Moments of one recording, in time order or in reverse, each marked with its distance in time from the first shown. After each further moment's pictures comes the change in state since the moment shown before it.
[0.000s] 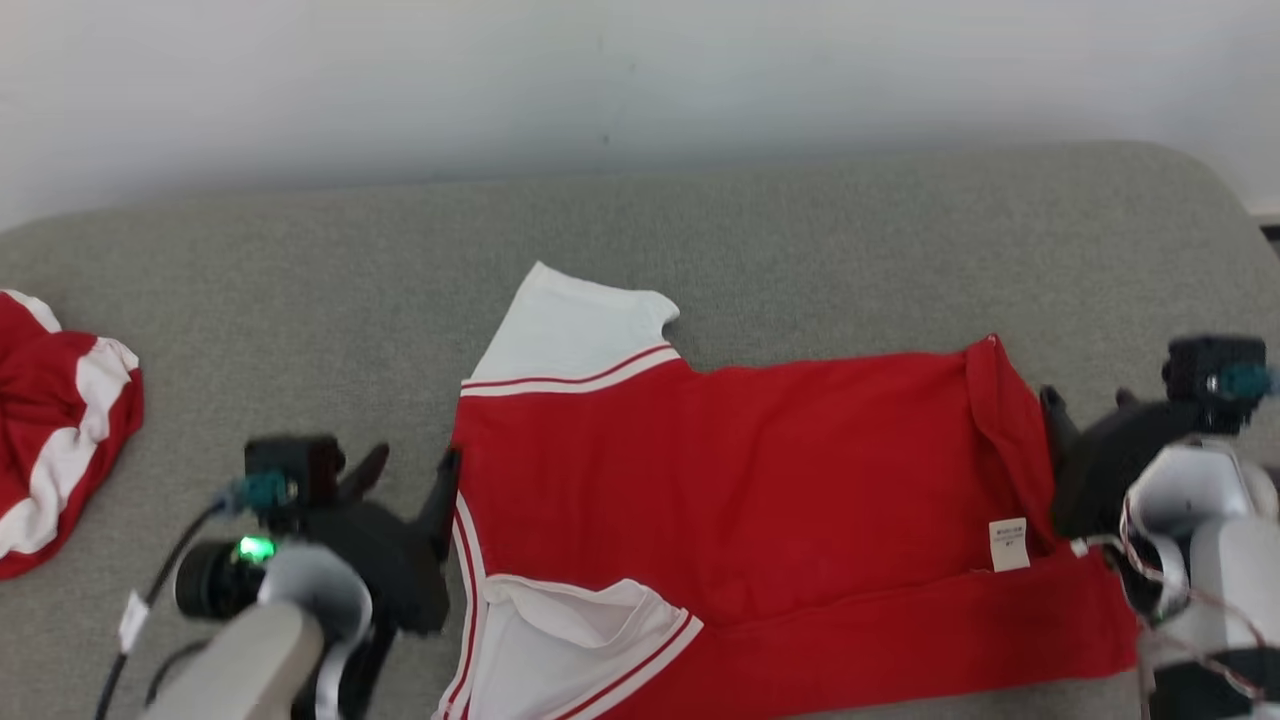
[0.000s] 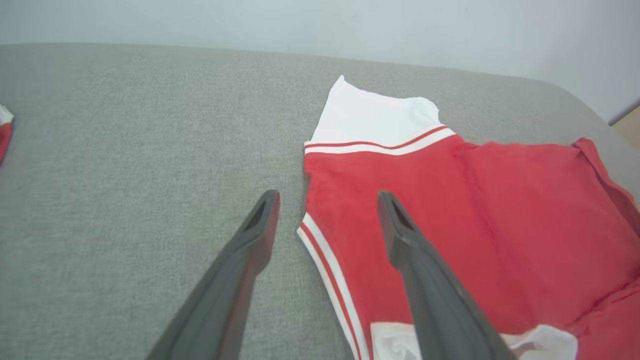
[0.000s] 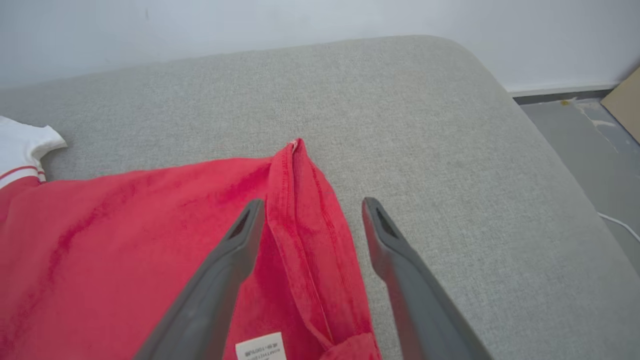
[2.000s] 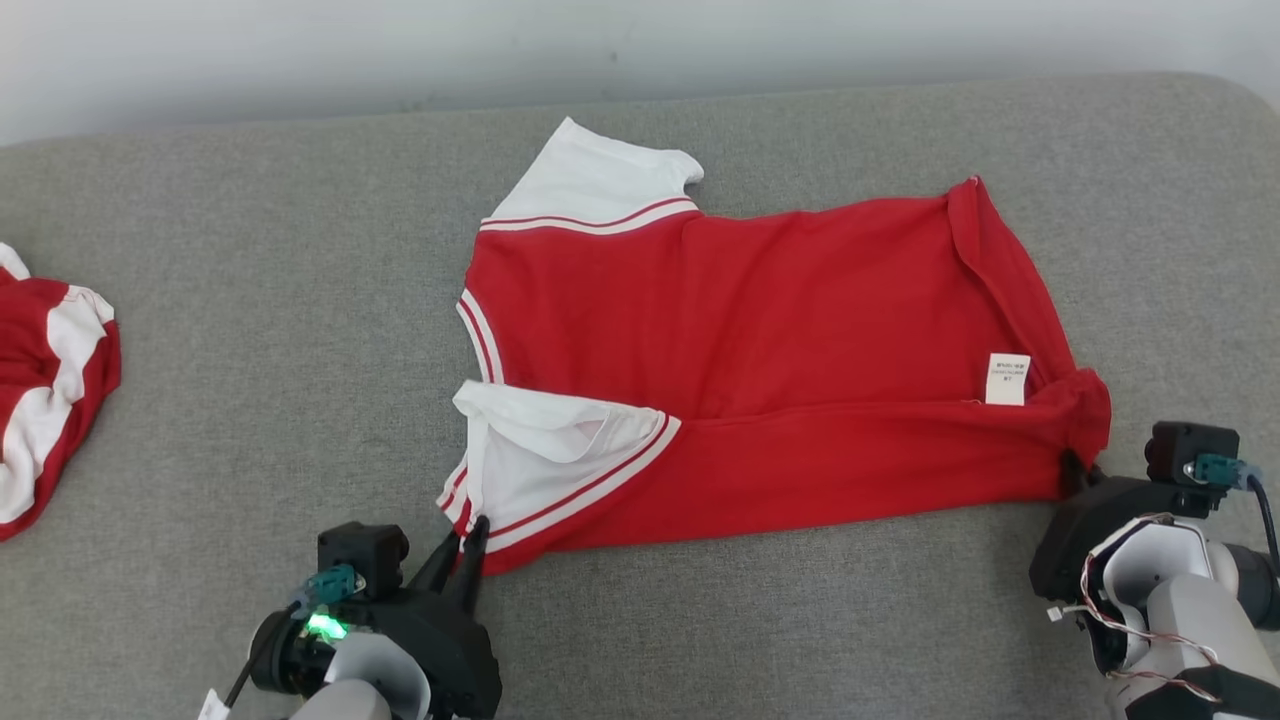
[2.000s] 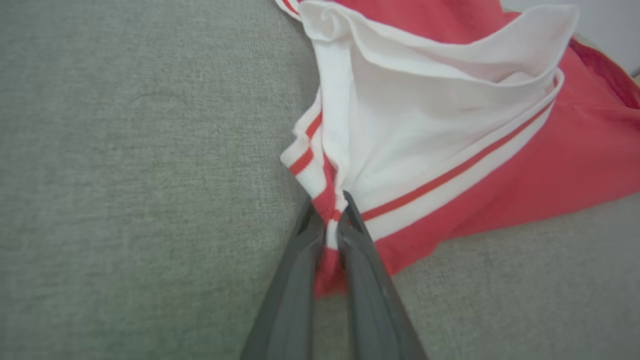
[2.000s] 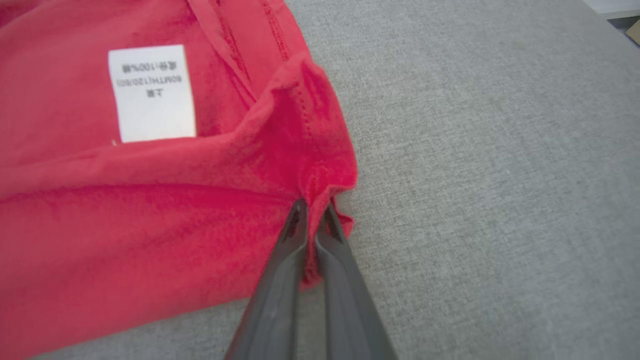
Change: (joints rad) left arm 0.003 -0.136 -0.043 0.251 0.057 -0.117 -0.193; right arm -0.100 -0.007 -0.049 0.442 -0.012 0.000 -0.352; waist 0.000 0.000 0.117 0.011
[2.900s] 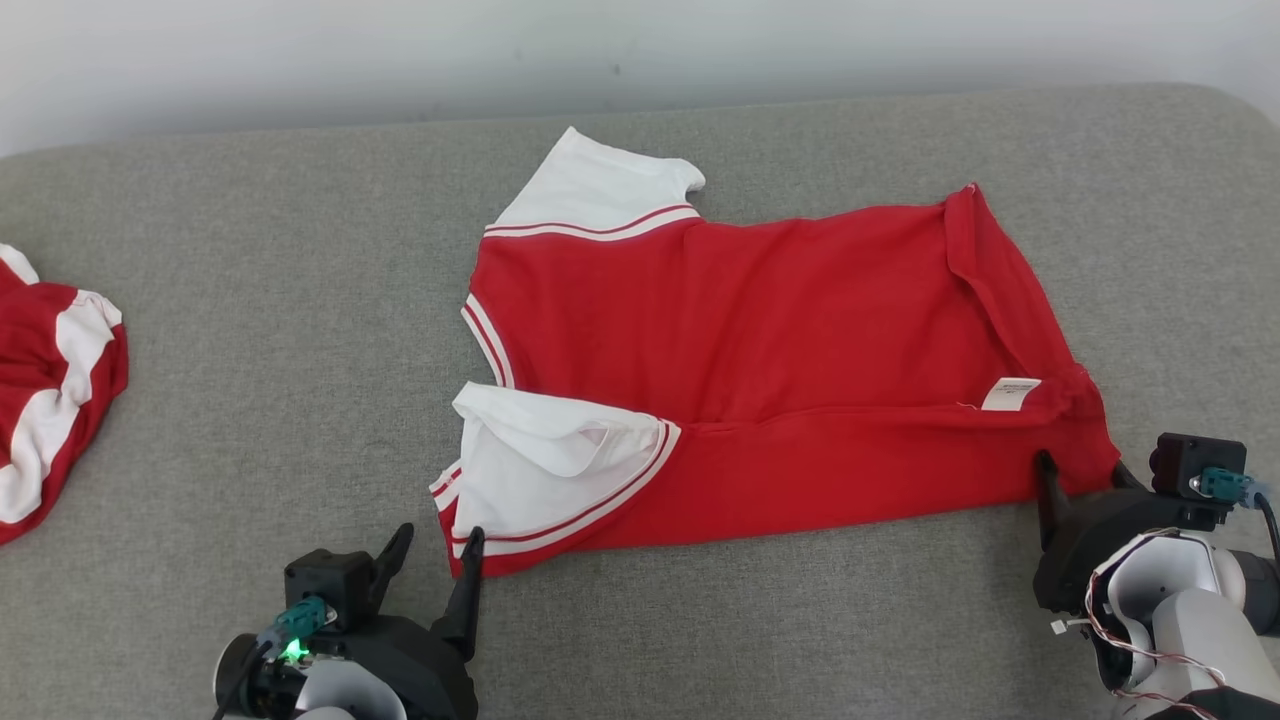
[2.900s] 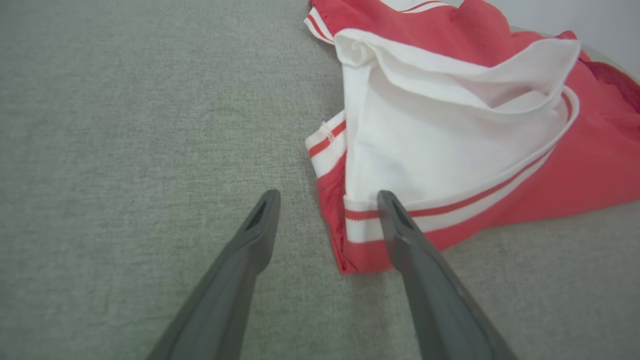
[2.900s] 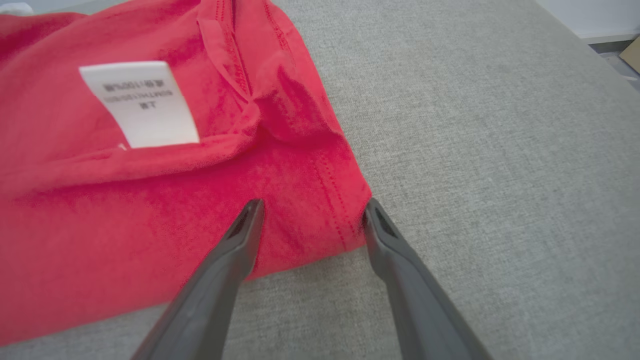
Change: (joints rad) left arm 0.074 0.048 0.030 -0.090 0.033 0.053 -0.047; right arm 0.074 -0.011 0.047 -0.104 0.035 0.000 -0.009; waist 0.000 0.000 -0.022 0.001
